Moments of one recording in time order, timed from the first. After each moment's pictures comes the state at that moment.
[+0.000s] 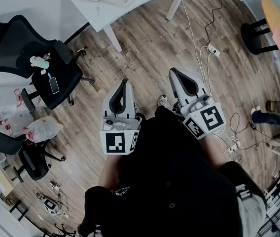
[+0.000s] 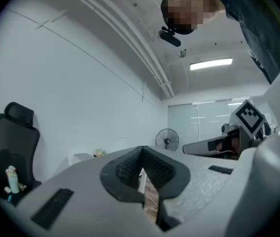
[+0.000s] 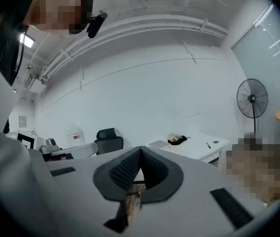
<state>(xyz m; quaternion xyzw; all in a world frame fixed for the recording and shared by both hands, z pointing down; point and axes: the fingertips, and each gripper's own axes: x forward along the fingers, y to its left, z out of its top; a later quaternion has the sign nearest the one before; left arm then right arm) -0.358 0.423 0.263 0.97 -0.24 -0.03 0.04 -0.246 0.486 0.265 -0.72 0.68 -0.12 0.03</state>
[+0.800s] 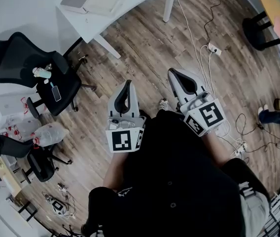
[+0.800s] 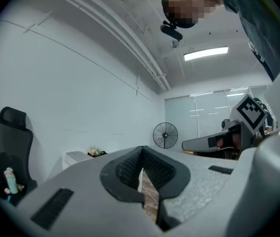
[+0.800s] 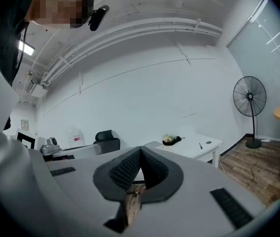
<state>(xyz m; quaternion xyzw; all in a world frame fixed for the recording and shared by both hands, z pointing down) -0.245 0.498 0.275 0.97 -0.24 -0.01 0.03 -0.141 0.555 0.276 -0.71 0.69 -0.12 0.04</state>
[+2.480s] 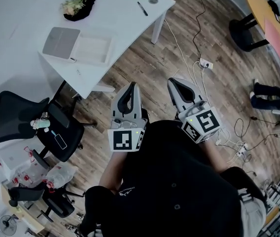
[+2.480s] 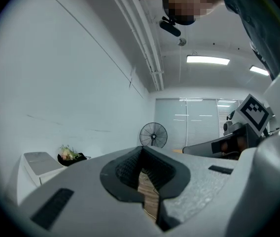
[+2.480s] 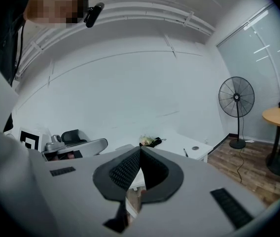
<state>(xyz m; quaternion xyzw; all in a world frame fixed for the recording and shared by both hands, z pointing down) -0.035 0.249 0.292 0.99 -0.12 -0.01 0.07 0.035 0.327 0.297 -0.78 0.61 -0.15 0.02</state>
